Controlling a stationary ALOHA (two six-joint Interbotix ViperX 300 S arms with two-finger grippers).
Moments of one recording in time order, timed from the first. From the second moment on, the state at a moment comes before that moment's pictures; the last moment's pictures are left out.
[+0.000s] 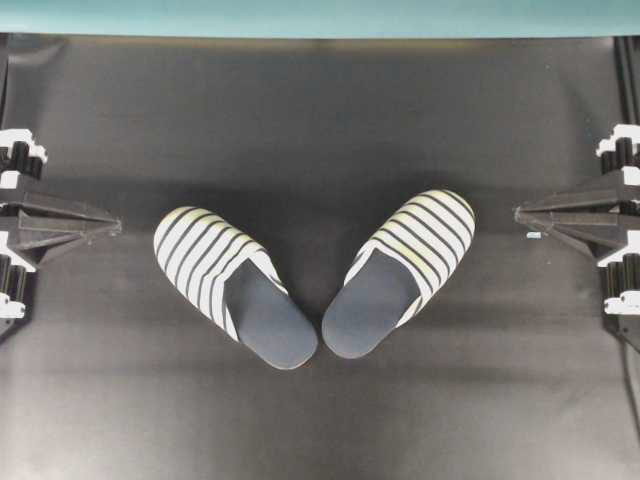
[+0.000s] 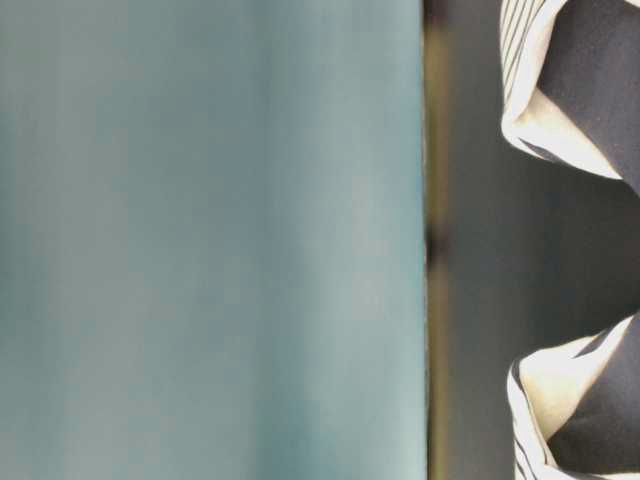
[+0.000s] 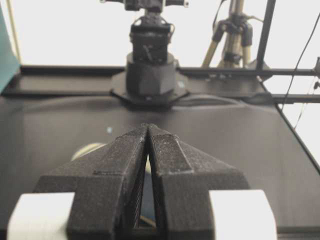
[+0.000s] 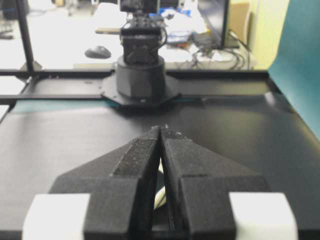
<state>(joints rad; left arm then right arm) 0.00 -0.97 1.17 0.00 -0.29 0.00 0.01 -0.97 1.18 0.00 -0.29 0.01</state>
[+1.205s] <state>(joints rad) 0.05 -0.06 0.45 0.05 0.86 -0.46 -0.01 -0.97 1.19 0.00 0.00 0.00</state>
